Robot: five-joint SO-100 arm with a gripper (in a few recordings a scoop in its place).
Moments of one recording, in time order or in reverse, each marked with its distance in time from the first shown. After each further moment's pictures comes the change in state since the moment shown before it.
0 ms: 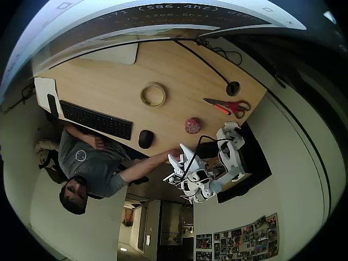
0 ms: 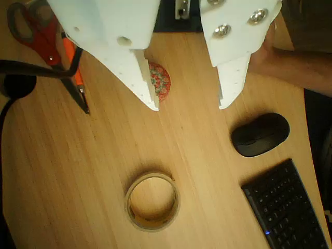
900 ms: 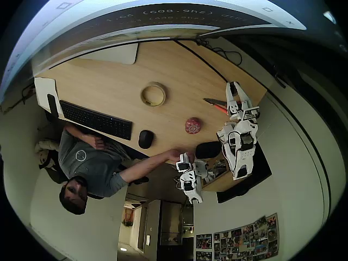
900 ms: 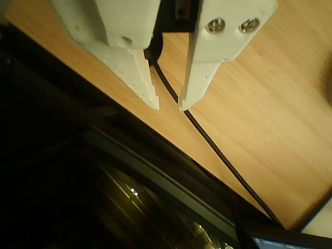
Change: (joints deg) arm 55.3 11.6 53.0 -58.0 -24.4
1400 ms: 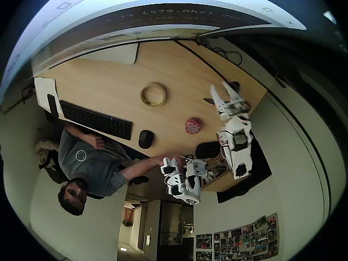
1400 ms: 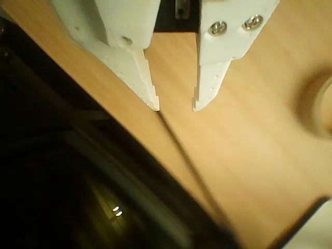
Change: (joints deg) arm -9.8 -13.8 -18.9 13.6 1.1
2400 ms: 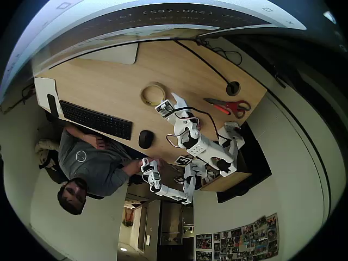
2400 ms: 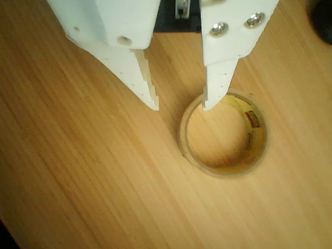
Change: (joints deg) arm -28.0 -27.3 -21.5 1.5 20.0
